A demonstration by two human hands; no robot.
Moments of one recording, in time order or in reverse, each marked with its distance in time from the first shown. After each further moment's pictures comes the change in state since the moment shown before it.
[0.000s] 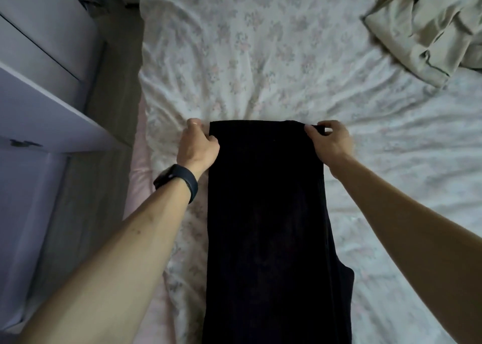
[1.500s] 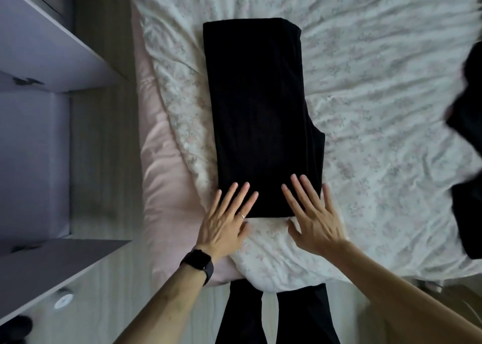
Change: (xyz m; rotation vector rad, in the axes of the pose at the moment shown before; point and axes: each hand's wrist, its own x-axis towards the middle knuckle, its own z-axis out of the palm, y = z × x) left_hand -0.372 -0.203 0.039 0.685 -0.284 0.838; right_hand -0.357 0.253 -0.043 -0.965 -0.174 -0.868
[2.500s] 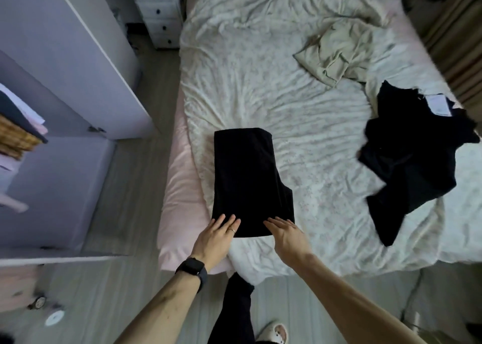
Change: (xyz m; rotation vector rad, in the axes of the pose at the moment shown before) left_hand -0.119 0.112 -0.129 0.010 -0.192 -0.144; right_hand -0.117 -0.064 -0.147 0.282 -0.191 0.110
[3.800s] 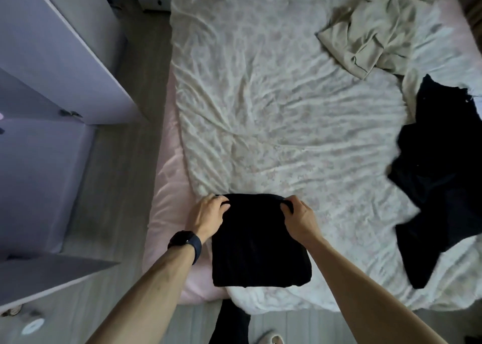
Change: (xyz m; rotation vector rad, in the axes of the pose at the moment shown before) left_hand 0.128 -0.071 -0.052 -0.515 0.138 -0.338; right_hand 0.142 0.048 -0.024 0.438 0.093 0.404
